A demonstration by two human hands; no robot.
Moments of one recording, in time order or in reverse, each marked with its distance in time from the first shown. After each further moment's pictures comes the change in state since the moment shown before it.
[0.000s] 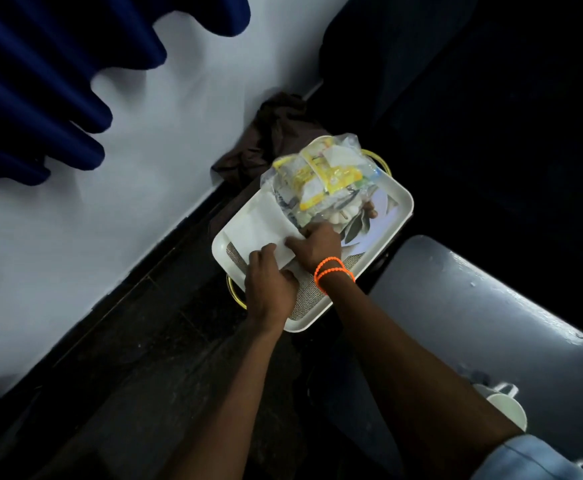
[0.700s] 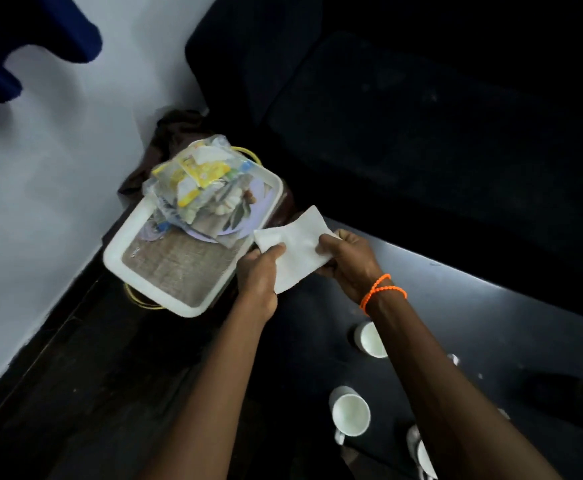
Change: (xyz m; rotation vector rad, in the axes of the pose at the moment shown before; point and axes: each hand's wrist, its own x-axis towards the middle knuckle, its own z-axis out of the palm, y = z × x) left_hand -0.106 0.129 0.082 -0.921 -0.364 -0.435; right_hand -0.122 0.150 -0.211 0.951 0.035 0.254
